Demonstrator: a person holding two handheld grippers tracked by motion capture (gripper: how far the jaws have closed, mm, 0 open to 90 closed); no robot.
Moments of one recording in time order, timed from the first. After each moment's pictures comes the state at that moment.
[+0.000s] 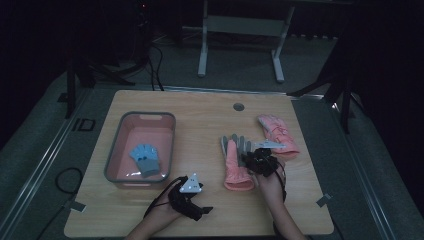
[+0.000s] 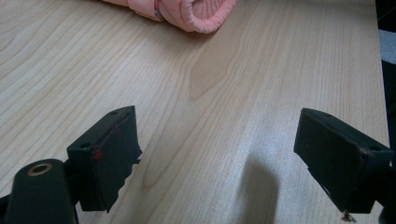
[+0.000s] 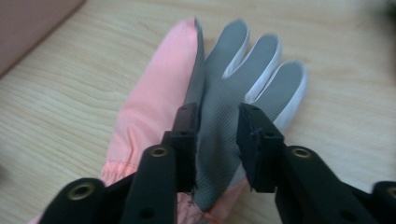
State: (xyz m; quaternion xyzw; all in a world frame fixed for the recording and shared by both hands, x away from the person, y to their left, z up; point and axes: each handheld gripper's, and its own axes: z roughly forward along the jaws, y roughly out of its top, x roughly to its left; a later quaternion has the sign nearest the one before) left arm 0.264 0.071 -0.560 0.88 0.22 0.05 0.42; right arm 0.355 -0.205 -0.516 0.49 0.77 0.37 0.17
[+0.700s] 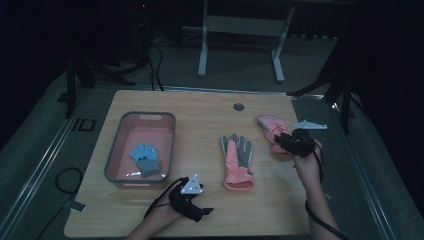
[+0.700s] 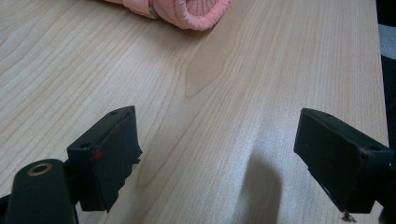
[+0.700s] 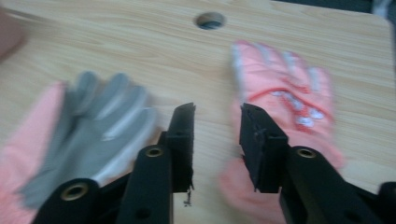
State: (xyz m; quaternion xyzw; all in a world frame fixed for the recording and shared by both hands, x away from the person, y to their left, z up) left arm 0.262 0.069 -0.560 0.88 0.21 0.05 0.41; right arm 0.403 -0.309 -0.471 0.49 0.76 0.38 0.21
